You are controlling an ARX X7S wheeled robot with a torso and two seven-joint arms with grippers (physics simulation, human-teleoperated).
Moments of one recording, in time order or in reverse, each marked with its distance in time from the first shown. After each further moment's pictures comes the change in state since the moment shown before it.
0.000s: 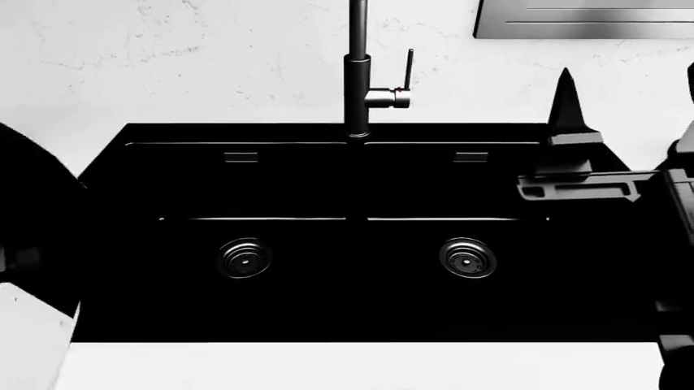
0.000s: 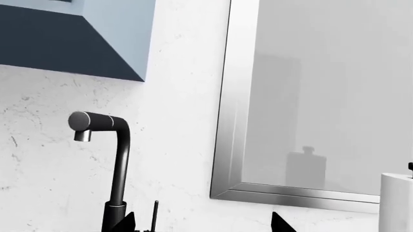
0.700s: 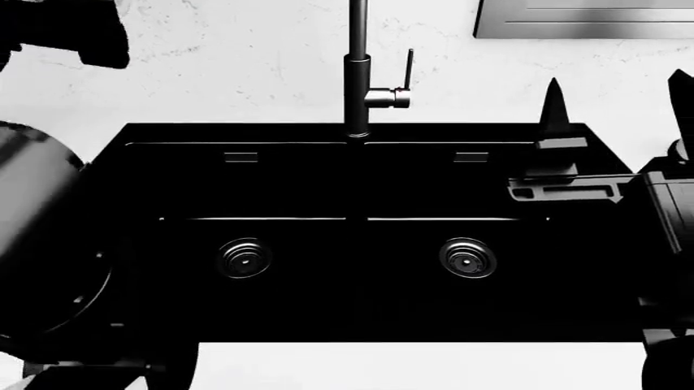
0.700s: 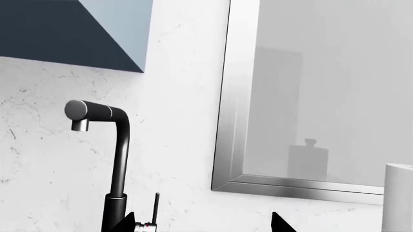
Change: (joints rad) left arm 0.478 0.096 0.042 0.206 -0.022 -0.038 -0.023; right arm -0.045 -0.018 -0.032 0.022 -0.092 -0.026 -0.053
